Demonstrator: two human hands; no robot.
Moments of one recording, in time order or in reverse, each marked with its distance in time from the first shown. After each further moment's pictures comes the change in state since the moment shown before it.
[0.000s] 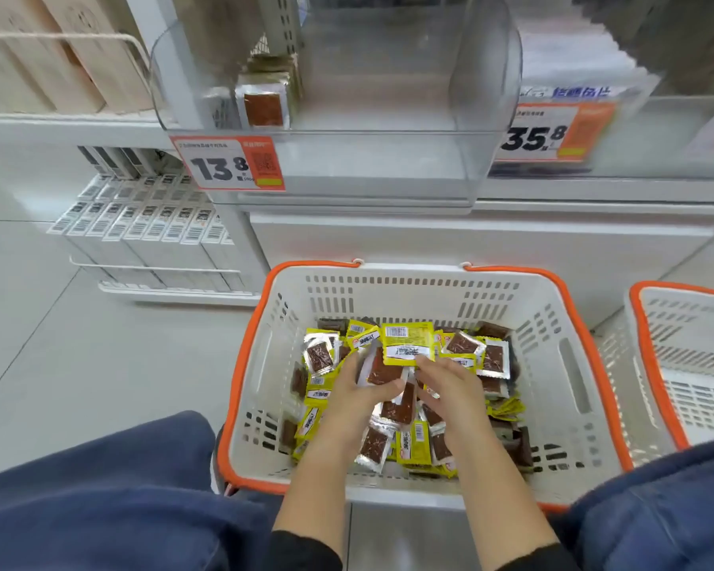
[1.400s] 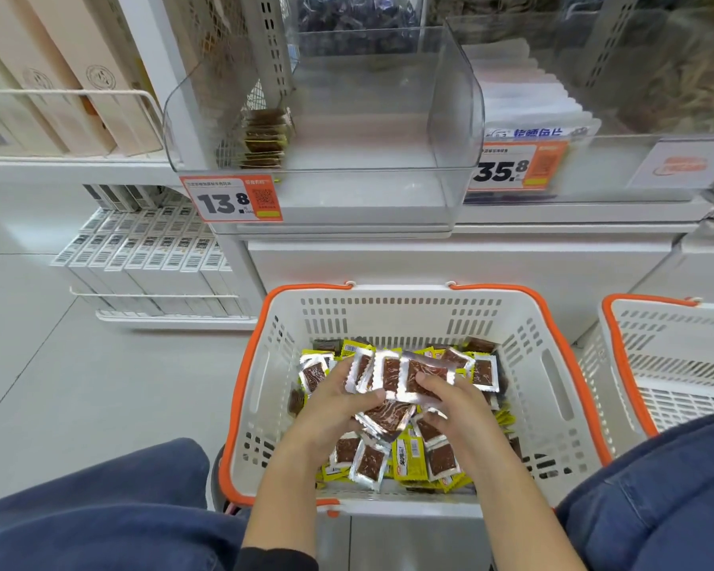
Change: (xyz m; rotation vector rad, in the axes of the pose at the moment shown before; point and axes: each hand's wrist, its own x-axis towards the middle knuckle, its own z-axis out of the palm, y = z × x) left_hand -0.011 0.029 -0.019 0.131 -0.173 0.017; right_hand -0.039 -0.026 -0.012 -0.012 -0.111 -0.011
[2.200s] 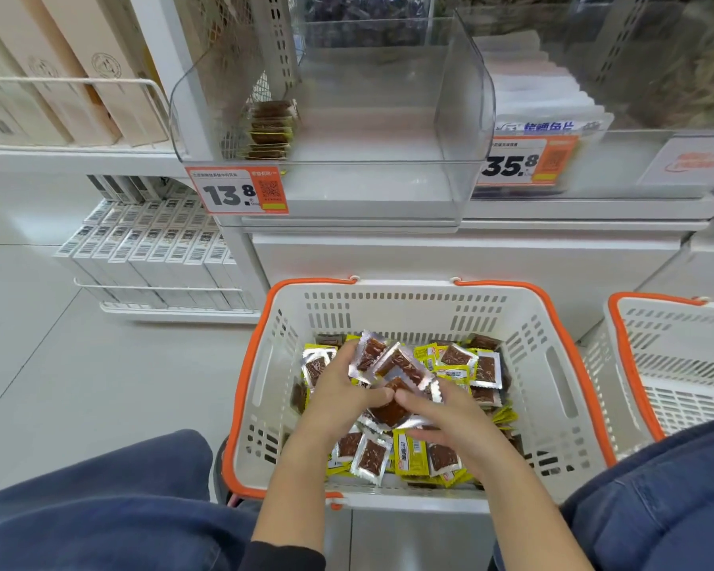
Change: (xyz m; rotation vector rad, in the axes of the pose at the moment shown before) left_hand 0.006 0.004 0.007 0.279 0.123 0.125; right_hand 0.004 0.010 -0.004 -0.276 -0.216 0.061
